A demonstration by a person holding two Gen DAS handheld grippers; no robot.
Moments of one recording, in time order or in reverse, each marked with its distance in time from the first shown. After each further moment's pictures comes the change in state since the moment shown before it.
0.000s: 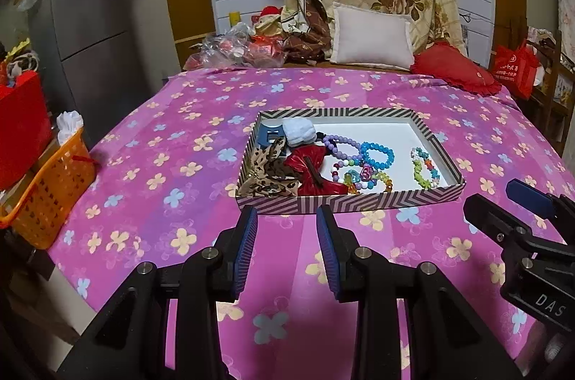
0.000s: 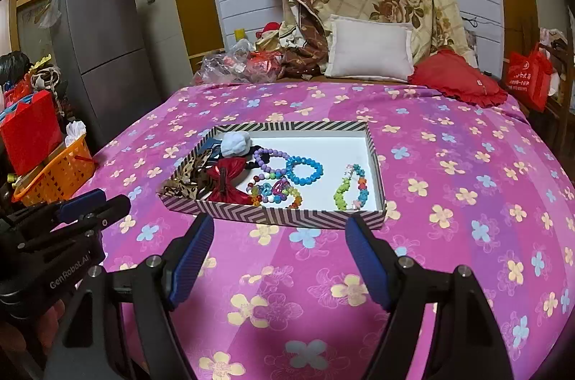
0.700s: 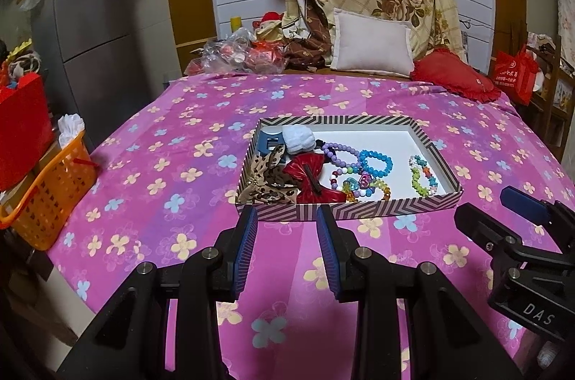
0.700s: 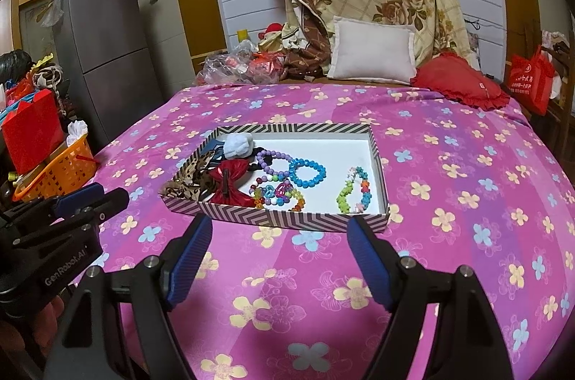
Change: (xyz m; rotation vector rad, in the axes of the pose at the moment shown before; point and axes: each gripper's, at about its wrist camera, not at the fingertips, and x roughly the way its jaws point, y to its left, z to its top) left arm -0.003 0.000 0.004 -0.009 -0.019 -0.006; right arm 0.002 0.005 0.001 -0.008 0.000 0.003
